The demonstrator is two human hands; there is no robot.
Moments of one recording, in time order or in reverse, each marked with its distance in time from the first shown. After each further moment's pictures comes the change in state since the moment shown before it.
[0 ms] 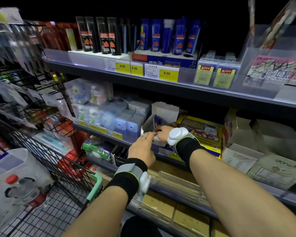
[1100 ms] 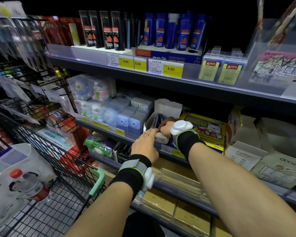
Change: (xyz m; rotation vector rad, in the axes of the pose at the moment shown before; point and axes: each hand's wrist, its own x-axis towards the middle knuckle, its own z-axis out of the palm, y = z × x) left_hand 0.000 0.001 0.002 0.012 -0.011 -0.039; right_hand 0.006 -0.002 -0.009 0.048 0.072 0.113
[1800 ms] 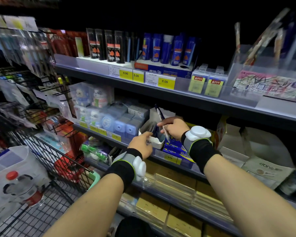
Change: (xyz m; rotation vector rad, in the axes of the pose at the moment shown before) left_hand 0.017 0.004 -0.019 -0.270 -0.138 -0.168; right_hand -0.056 0.022 -0.042 0.741 0.154 -0.116
